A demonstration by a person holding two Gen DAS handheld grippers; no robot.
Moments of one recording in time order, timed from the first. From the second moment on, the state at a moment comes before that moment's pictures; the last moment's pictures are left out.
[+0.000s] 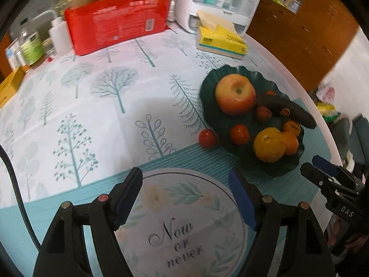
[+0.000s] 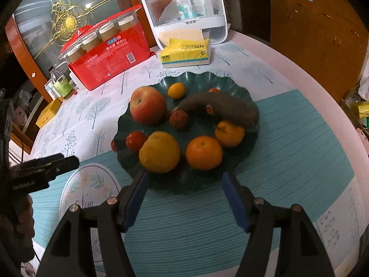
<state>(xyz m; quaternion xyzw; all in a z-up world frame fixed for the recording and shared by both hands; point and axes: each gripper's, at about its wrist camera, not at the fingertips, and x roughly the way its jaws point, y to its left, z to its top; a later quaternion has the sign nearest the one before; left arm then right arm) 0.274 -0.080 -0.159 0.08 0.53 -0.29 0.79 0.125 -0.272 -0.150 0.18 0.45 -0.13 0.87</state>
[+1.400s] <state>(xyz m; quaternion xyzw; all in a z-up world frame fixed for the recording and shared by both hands) 0.306 -0.116 -0.210 0.11 0.47 -0.46 0.75 0.147 -0.242 -0.168 0.15 0.47 -0.17 0.85</state>
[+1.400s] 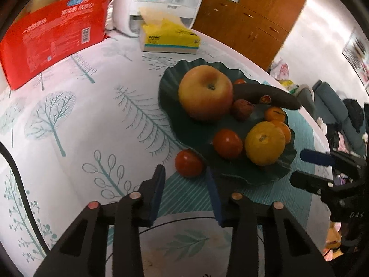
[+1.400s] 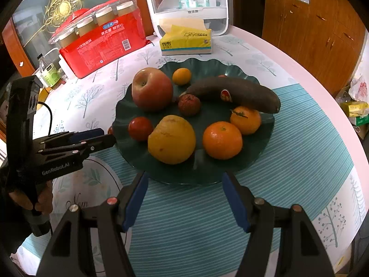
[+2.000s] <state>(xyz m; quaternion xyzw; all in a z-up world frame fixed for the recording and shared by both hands) 0.286 -0.126 -0.216 0.18 0.42 -0.49 0.74 0.148 -0.234 -0.172 0.15 0.48 -0.17 0.85</state>
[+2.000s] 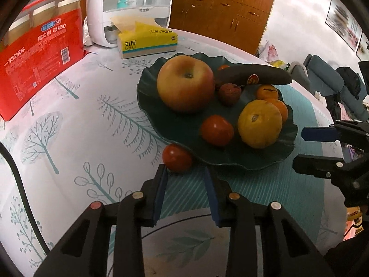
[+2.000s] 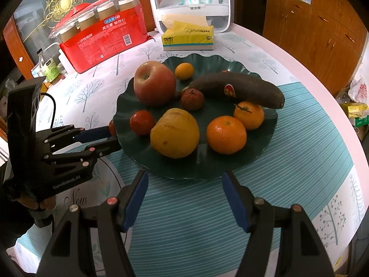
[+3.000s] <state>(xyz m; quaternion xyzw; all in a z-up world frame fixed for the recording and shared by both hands) 0.284 -0.100 -0.195 0.19 0.42 -0.39 0.80 0.146 -0.233 -0.171 0.15 0.48 -0.14 0.85</state>
